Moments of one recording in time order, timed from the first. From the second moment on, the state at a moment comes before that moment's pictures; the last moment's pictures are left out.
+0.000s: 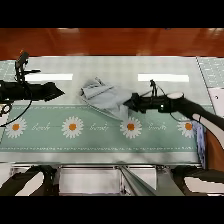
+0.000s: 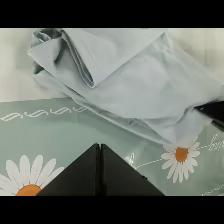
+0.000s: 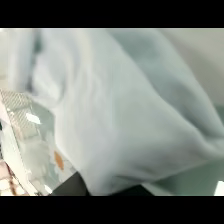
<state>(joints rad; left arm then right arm) 0.09 -1.01 0.91 0.87 -1.10 -1.32 0.22 -1.47 0.84 -0.22 0.85 1.14</state>
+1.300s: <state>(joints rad) 0.11 -1.01 0.91 0.87 -1.10 -1.32 -0.67 -1.31 2.01 -0.94 1.79 1.62</state>
